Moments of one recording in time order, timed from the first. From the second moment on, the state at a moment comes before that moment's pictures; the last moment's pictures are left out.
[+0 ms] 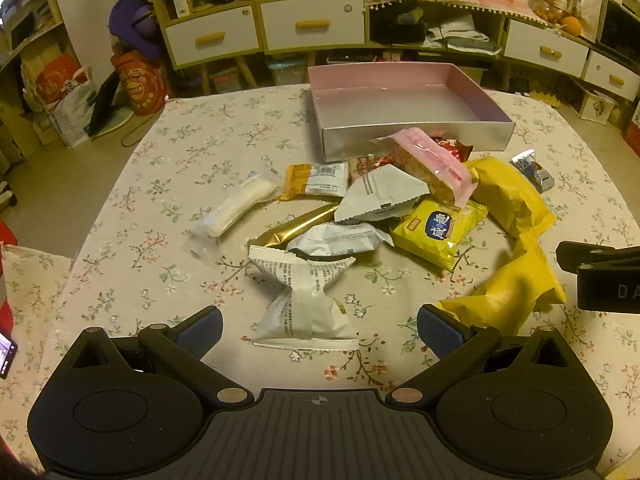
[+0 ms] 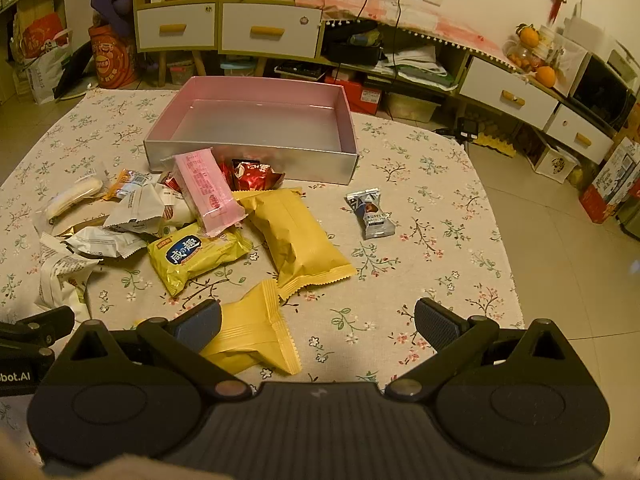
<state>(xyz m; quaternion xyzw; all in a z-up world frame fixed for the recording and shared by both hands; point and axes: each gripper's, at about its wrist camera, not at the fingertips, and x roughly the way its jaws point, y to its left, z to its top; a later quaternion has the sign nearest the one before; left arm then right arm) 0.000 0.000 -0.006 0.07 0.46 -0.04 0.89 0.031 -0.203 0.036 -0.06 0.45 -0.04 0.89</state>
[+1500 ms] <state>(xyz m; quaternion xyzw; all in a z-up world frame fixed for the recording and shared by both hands) -0.001 -0.002 -0.008 0.07 0.46 -0.05 0.89 0.031 -0.202 0.035 -0.06 0.45 -0.04 0.89</state>
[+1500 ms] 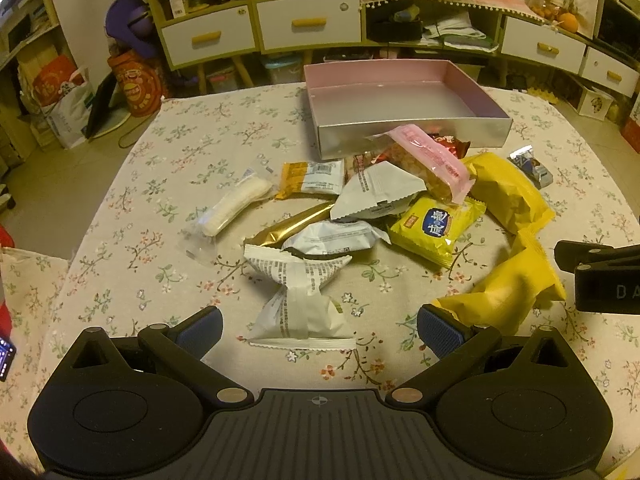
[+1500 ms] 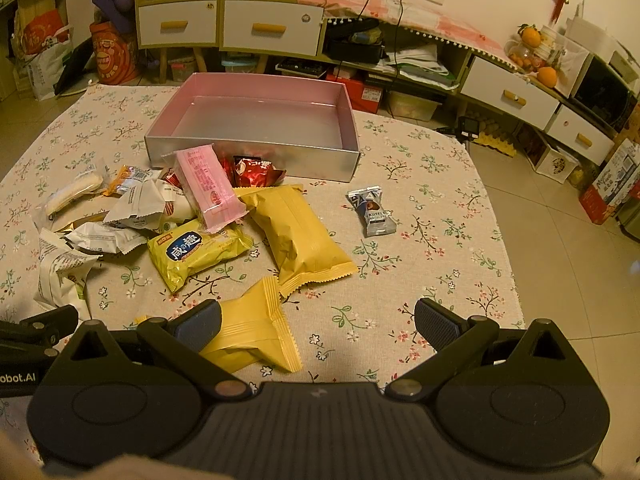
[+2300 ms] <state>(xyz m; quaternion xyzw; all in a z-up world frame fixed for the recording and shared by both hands) 0.040 0.020 -0.025 0.13 0.42 -0.20 0.88 0.049 -0.223 0.022 -0.04 0.49 0.08 0.86</state>
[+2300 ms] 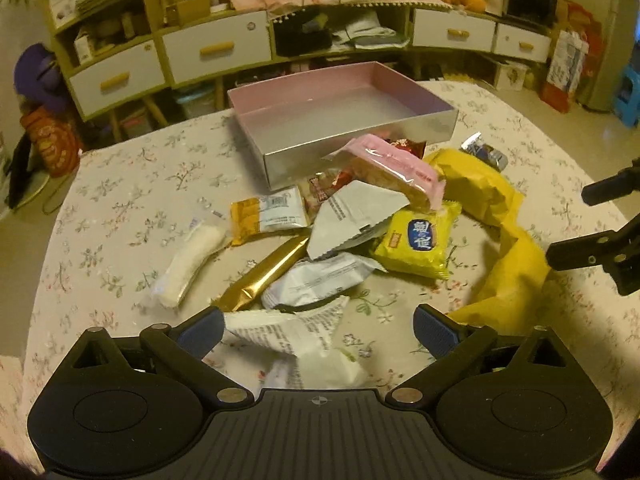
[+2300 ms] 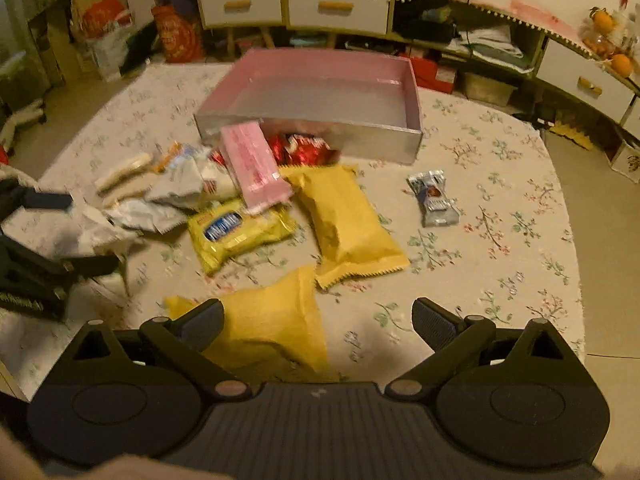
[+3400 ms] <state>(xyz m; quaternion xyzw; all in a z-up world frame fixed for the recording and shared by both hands) 0.074 -0.014 -0.058 0.29 0.41 -0.30 0.81 0.130 -0.223 -0.020 -0.07 0.53 0.05 0.84</state>
